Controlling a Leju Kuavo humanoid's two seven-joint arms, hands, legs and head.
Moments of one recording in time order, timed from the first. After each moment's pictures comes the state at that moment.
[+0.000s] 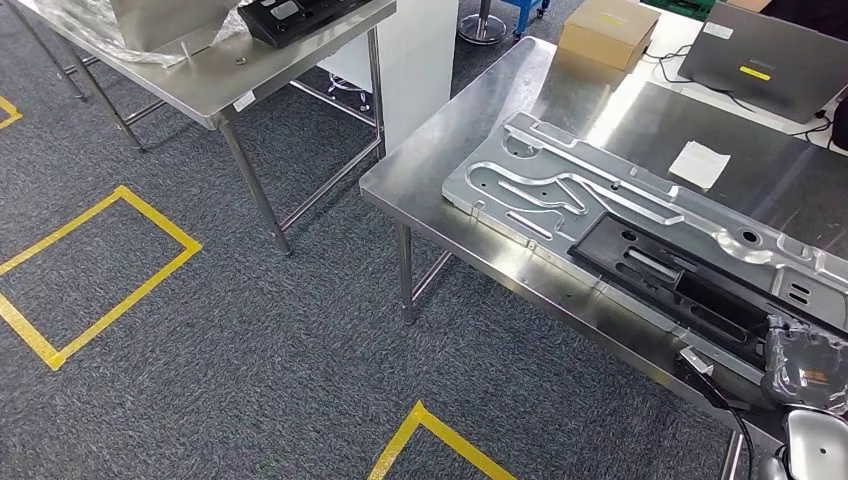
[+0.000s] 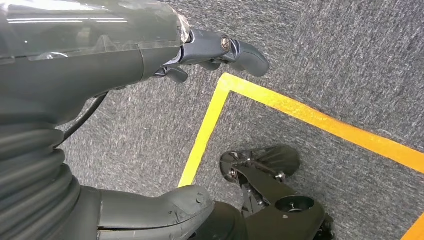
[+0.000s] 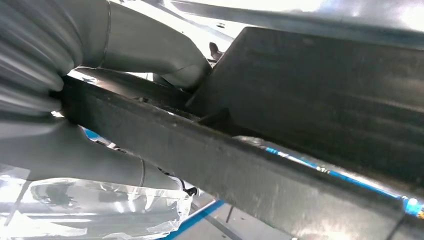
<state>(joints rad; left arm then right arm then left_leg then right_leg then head) -0.05 -0.13 1.15 -0.21 -1.29 0.04 -0.37 0.02 -0.44 -0.27 -1.27 1.53 -0.57 0.13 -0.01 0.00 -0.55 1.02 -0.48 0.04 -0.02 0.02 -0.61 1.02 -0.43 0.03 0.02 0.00</state>
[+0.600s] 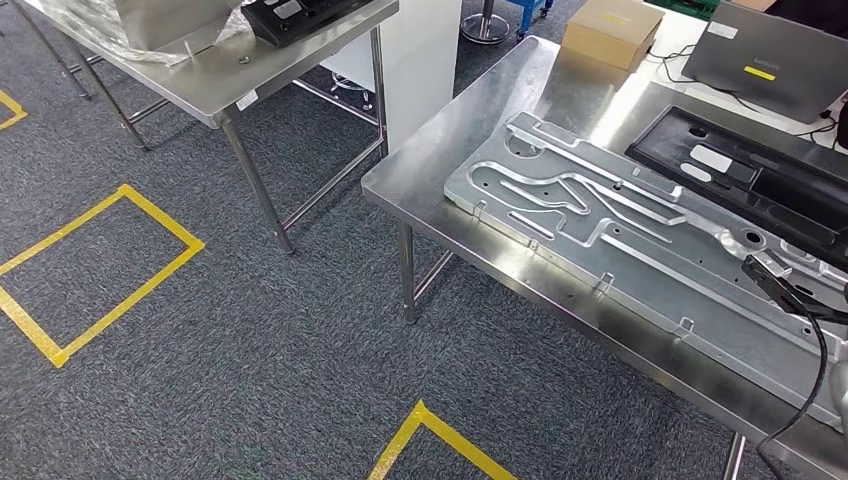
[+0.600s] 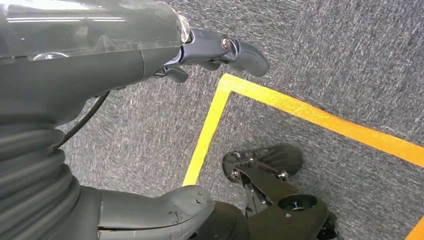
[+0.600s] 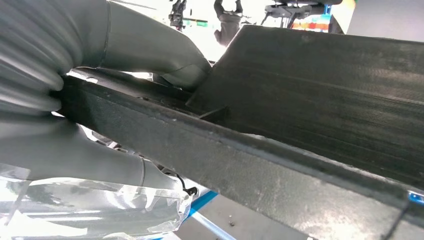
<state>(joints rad) -0.05 -0.12 1.15 -0.21 -1.32 0.02 -0.37 -0.27 -0.63 -0.26 -1.25 1.45 -0.47 0.10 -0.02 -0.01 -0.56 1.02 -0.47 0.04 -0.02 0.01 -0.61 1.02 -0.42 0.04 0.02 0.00</state>
